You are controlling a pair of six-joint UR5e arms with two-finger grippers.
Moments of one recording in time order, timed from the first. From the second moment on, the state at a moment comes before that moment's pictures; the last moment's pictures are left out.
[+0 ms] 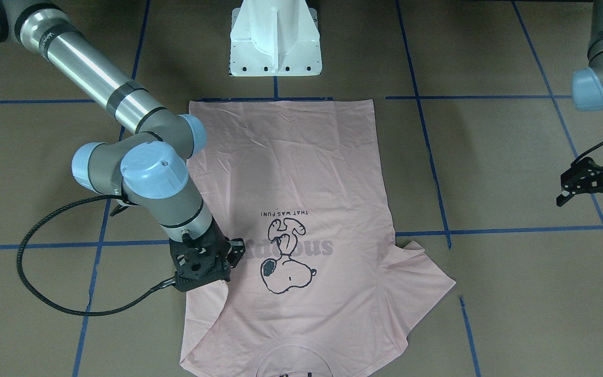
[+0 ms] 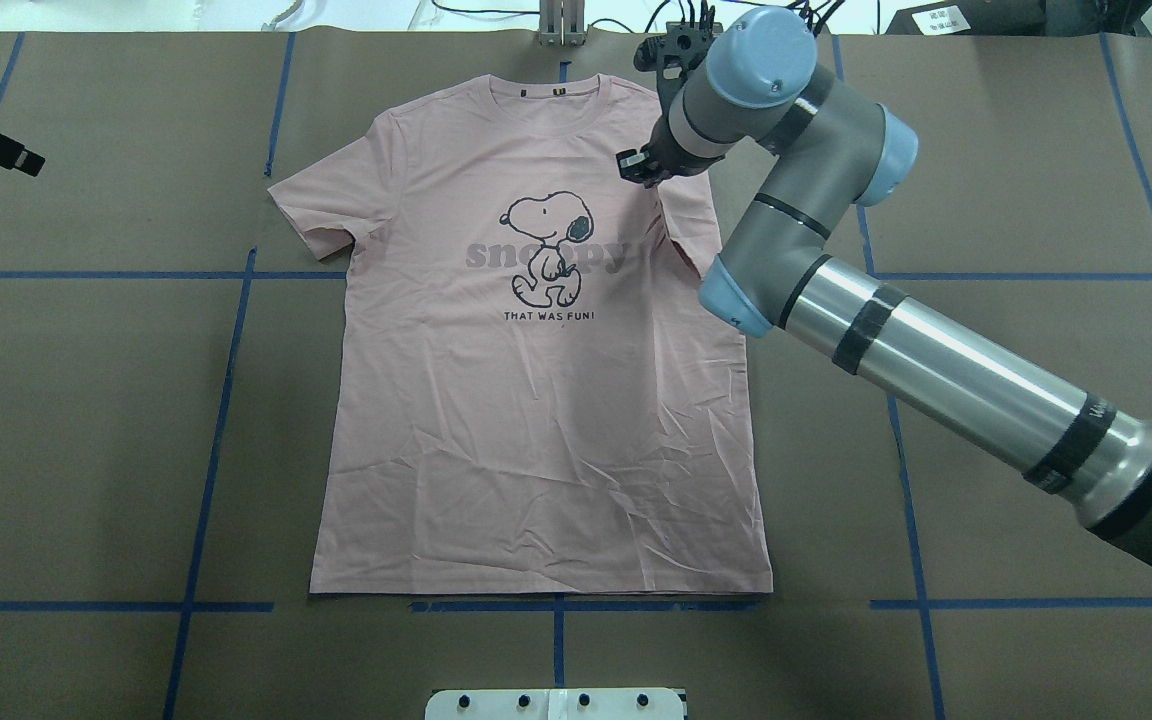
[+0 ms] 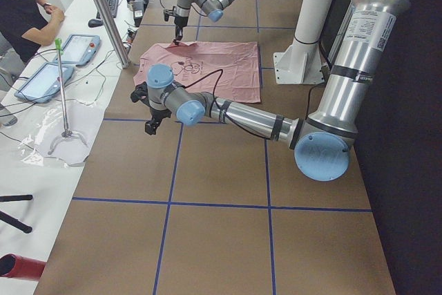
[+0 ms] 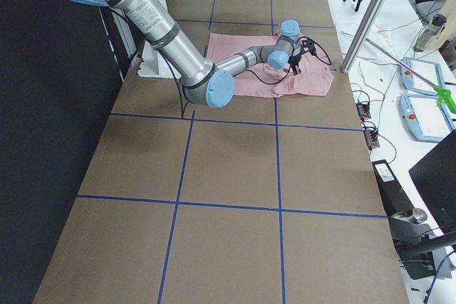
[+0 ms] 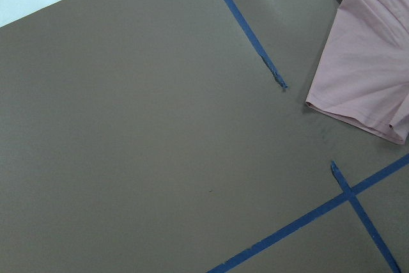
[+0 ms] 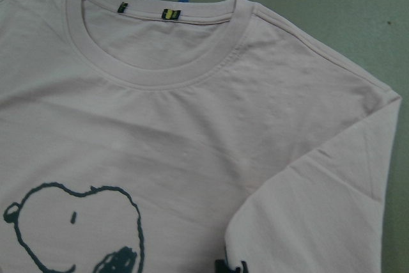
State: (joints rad) left arm -1.27 -1.84 -1.55 -1.98 -2.31 -0.18; right arm 0.77 -0.67 1.04 -0.99 1.89 0.84
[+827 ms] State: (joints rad) left arm -1.26 -1.87 -1.54 -1.99 -2.30 -0.21; right arm 0.74 -0.61 0.98 -0.98 1.86 0.94
